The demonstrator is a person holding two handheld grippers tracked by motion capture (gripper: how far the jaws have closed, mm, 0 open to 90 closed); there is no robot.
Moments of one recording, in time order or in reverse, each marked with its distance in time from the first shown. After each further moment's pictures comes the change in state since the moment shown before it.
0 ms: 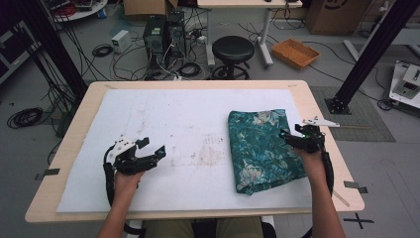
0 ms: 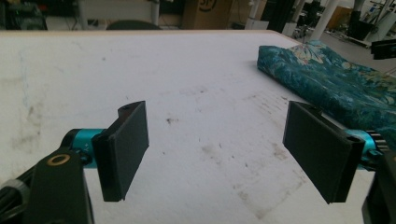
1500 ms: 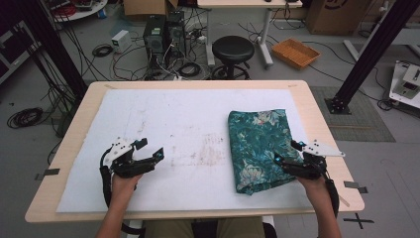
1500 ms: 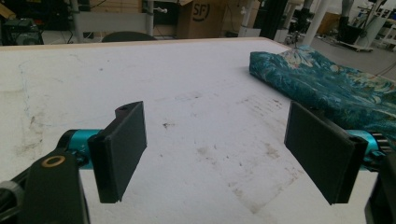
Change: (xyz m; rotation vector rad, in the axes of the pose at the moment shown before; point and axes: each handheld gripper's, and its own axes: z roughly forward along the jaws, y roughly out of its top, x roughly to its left) left arm 0.000 -0.002 -0.010 -0.025 -0.029 -0.010; right arm 0.044 -0.038 -0.050 -0.114 0.134 -0.138
